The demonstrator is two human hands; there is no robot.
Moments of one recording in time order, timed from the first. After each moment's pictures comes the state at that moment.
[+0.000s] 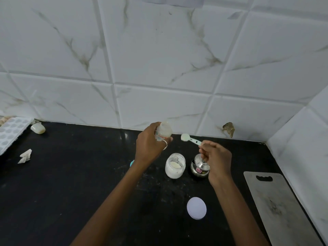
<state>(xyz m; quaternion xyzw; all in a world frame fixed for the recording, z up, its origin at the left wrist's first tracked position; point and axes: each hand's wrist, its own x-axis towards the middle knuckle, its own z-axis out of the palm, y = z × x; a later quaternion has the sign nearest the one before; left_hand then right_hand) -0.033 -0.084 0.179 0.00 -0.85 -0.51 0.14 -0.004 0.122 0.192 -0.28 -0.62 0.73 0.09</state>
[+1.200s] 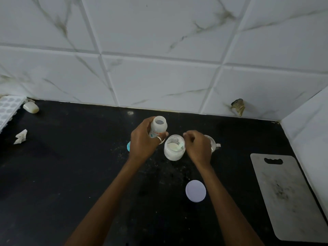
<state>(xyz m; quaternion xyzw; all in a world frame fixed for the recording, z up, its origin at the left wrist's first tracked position) -0.024 -0.073 0.120 0.03 -0.85 -0.52 0.11 -0.047 0.123 0.068 -0.05 -0.91 0.38 0.12</state>
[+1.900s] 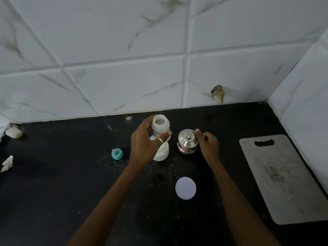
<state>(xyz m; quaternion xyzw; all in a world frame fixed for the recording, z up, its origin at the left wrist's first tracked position) -0.029 0.009 0.131 -0.04 -0.84 -0.53 0.10 -0.058 0.235 0.000 -0.24 -0.78 0.57 0.06</state>
